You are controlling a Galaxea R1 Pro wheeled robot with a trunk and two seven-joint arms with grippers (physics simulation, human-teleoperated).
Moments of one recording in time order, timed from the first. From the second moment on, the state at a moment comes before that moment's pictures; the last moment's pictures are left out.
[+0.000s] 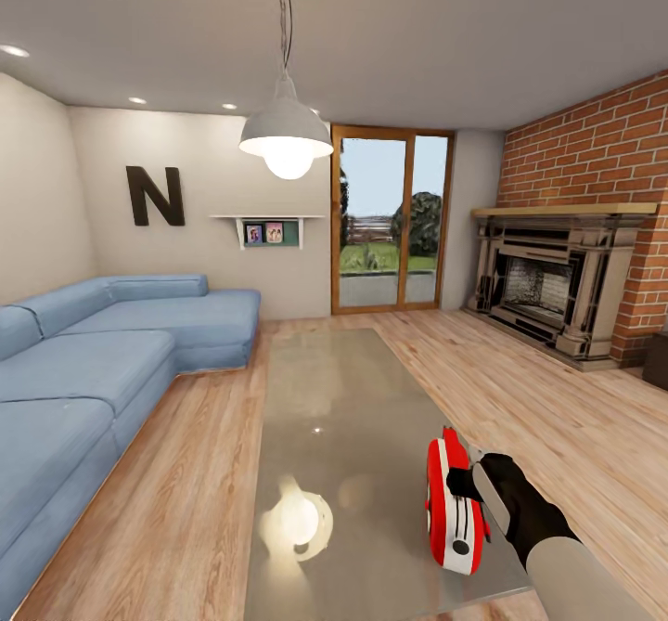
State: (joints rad) left arm -0.04 -0.01 0.04 -0.56 0.10 -0.15 0.16; right arm -0.62 -0.08 -0.03 -0.66 -0.20 0.70 -0.16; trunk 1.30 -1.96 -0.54
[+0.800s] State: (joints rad) left arm -0.04 0.00 0.04 -0.56 0.09 -0.15 0.16; right arm -0.62 -0.08 -0.03 -0.66 -0.20 0.70 -0.16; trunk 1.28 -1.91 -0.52
